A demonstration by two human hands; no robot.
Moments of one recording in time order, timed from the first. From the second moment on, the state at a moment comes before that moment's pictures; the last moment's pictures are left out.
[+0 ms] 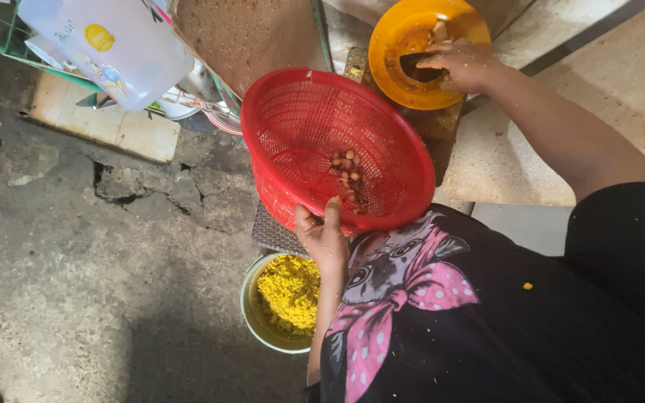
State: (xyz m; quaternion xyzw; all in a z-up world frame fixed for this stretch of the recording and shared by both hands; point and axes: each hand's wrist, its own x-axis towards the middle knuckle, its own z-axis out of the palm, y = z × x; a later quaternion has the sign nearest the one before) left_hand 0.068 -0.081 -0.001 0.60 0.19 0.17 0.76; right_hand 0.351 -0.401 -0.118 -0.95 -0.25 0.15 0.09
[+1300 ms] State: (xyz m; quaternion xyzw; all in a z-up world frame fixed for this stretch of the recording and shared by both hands) left_hand 0.070 -0.082 0.000 0.61 0.21 0.14 0.75; right_hand 0.392 -0.391 -0.163 -0.95 -0.15 0.08 0.24
